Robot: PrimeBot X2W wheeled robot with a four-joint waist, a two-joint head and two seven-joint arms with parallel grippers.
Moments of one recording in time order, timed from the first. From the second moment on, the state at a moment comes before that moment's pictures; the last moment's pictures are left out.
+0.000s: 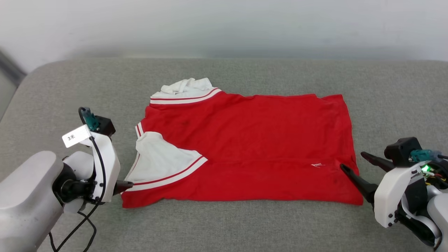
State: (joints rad) left arm -0.74 0.72 -0.88 0.46 -1.08 -0.13 0.78; right arm -0.37 -0.63 0.56 0.27 0.65 0.13 0.17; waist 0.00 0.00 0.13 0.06
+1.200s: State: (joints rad) left arm -0.79 0.73 -1.07 0.42 -1.08 -0.13 0.69; right arm -0.69 -0.80 0.73 0.18 0.82 0.13 0.81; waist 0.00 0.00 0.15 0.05
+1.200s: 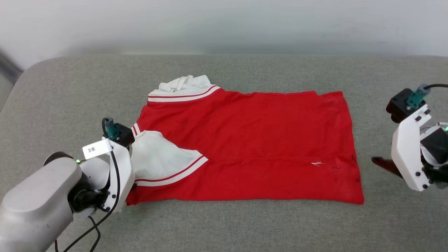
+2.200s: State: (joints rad) left arm -0.86 0.72 -1.15 0.40 -1.09 -0.13 0.59; right arm -0.60 -0.66 0.74 0.41 0.87 0.12 0.83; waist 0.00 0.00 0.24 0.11
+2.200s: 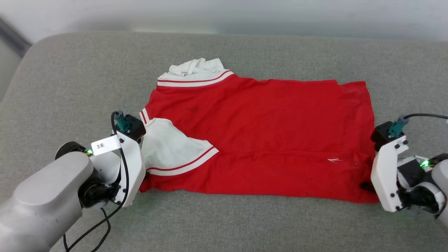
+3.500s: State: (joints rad) left arm -0.60 0.79 -1.24 0.29 -1.15 -0.11 0.50; right arm -0.21 -0.82 0.64 0.25 0.94 0.13 0.64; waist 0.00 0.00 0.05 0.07
